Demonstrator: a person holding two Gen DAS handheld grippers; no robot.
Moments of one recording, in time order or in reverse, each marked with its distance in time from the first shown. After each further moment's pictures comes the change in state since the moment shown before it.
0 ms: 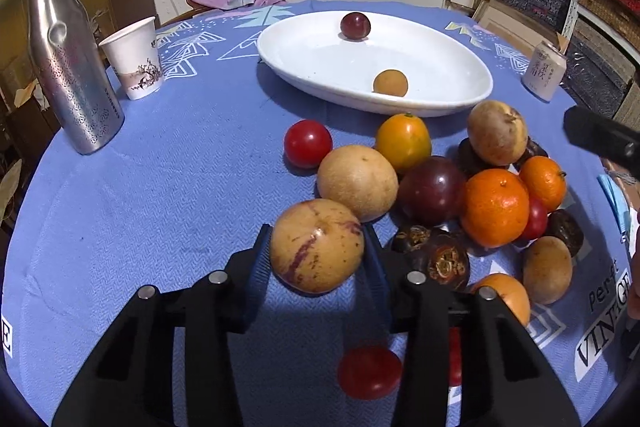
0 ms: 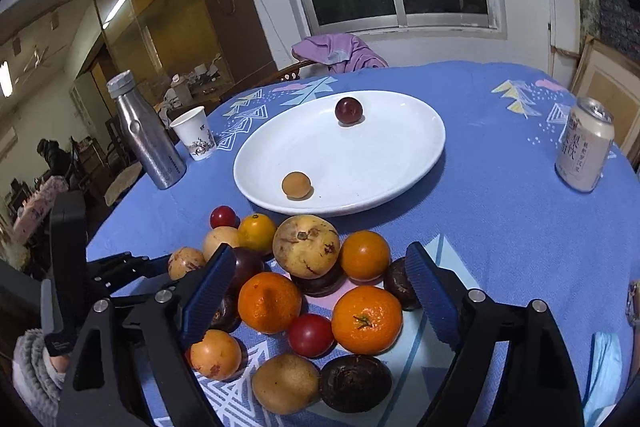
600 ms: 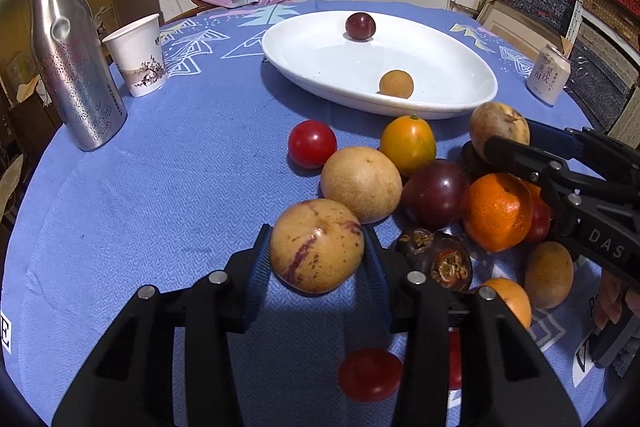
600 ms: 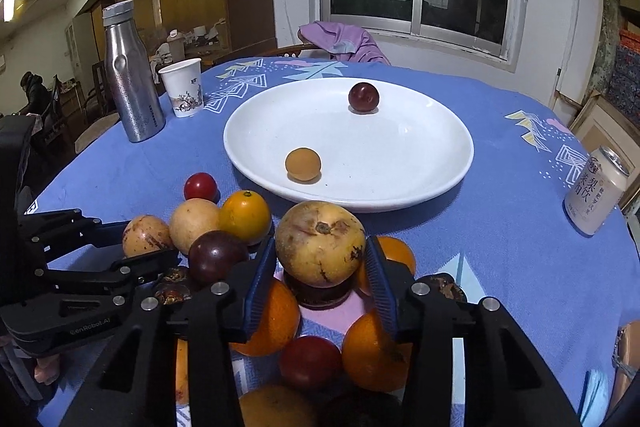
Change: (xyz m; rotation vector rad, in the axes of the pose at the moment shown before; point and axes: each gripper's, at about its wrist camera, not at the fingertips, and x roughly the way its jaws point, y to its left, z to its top) left arm 0.001 0.002 0.001 -0.014 0.000 0.004; right arm 0.041 0.031 -0.007 -0.171 0.036 -0.108
